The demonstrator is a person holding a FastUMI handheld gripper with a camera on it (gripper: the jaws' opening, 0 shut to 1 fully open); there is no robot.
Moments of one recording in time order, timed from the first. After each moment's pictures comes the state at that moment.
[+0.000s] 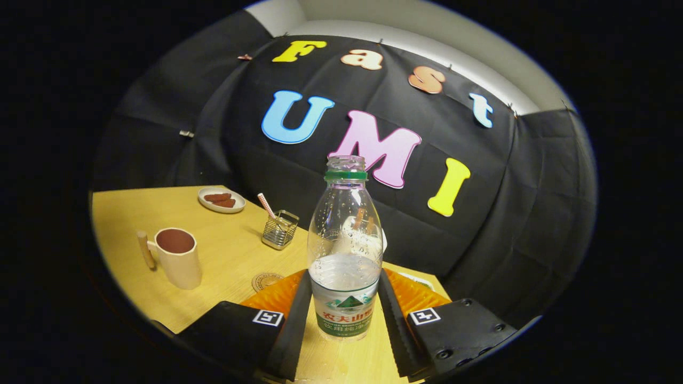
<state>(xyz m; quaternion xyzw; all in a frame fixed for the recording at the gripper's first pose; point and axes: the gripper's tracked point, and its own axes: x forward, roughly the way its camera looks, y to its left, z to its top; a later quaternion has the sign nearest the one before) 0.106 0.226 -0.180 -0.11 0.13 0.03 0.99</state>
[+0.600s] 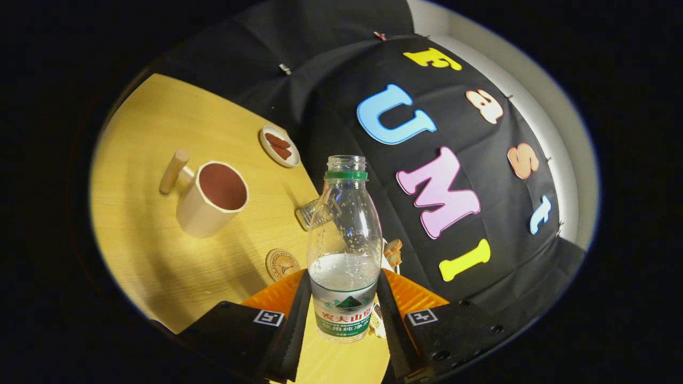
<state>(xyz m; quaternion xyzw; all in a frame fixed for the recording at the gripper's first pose) 0.111 0.317 -0.189 -0.38 0.15 0.15 0.90</state>
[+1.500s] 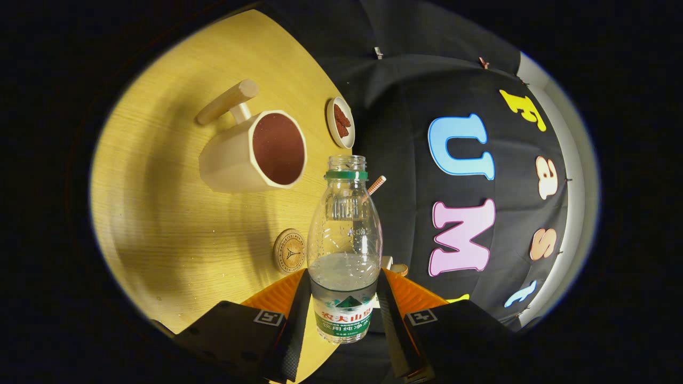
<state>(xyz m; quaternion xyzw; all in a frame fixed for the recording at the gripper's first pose) 0.122 0.345 -0.222 -0.57 0.15 0.21 0.78</state>
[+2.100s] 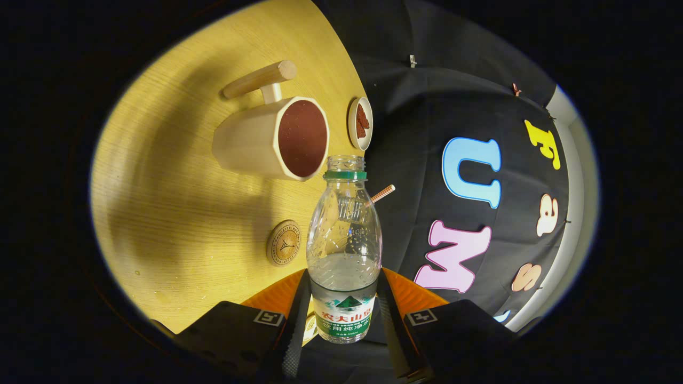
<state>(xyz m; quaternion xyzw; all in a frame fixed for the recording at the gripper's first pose) 0.129 0.343 -0.219 -0.64 0.13 0.23 0.72</state>
